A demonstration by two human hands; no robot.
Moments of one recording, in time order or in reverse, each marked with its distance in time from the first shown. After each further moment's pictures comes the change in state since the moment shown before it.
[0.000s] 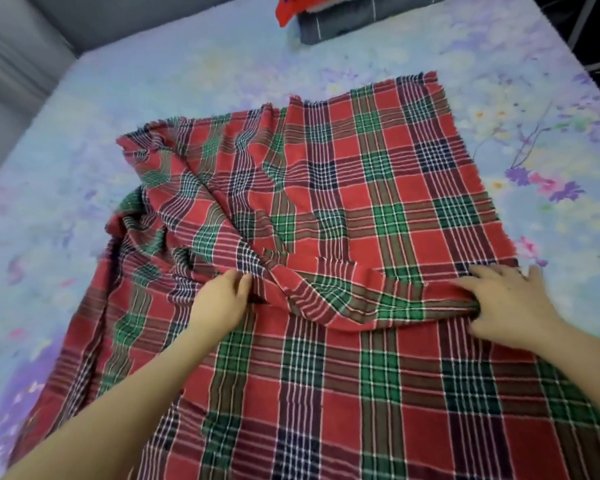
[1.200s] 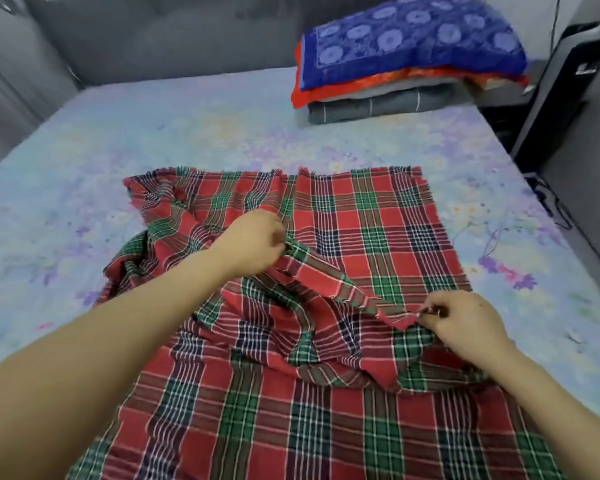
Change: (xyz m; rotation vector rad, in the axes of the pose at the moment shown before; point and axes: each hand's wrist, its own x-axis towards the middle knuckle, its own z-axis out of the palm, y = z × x) left_hand 0.085 0.067 -0.159 0.054 -0.052 0.562; right_hand 0.001 -0.057 -0.082 0.467 0.482 -0.021
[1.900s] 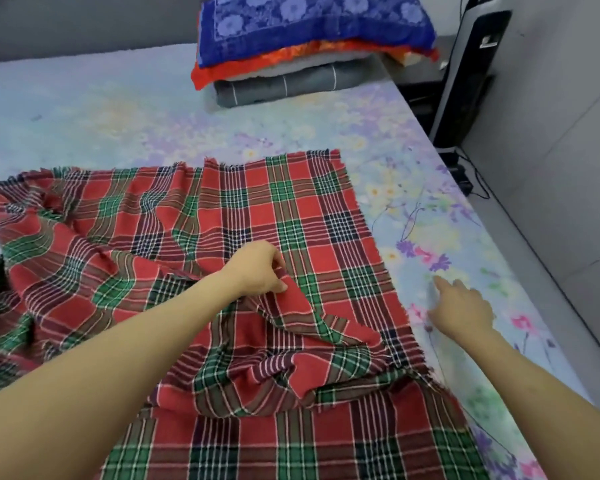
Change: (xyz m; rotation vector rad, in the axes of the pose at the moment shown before) left_hand 0.095 0.114 0.092 -0.113 -0.361 -0.096; right_hand 0.052 0.180 0.014 -0.317 -0.191 0.467
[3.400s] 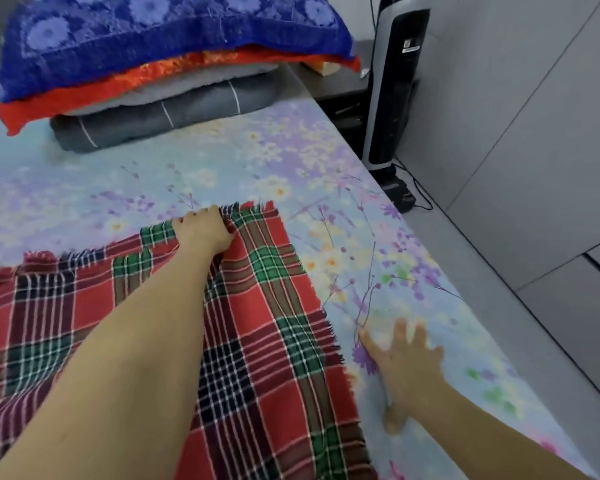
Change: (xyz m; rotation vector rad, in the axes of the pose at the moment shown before) left_hand 0.374 0.022 -0.033 0.242 0.267 -0.181; right_hand 0.152 -0.024 -0.005 -0.211 -0.332 -0.064
